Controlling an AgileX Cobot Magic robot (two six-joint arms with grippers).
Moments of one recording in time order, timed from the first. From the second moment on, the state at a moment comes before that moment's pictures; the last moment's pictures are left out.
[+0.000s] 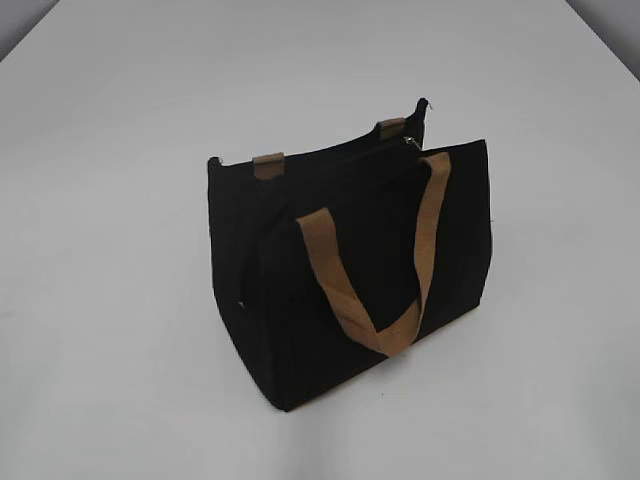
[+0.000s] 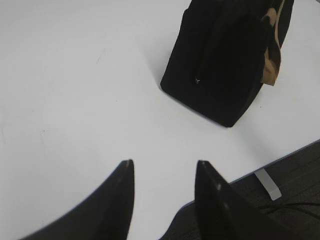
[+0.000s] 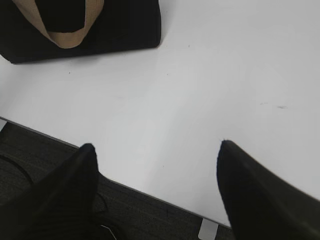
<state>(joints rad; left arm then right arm) -0.60 0.07 -0.53 0.04 1.06 -0.07 0.25 0.13 -0.49 0.10 1.11 -0.15</state>
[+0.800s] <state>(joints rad) -0.53 0.07 -0.53 0.04 1.06 -0.07 0.21 0.13 -0.49 0.11 1.10 -0.15</state>
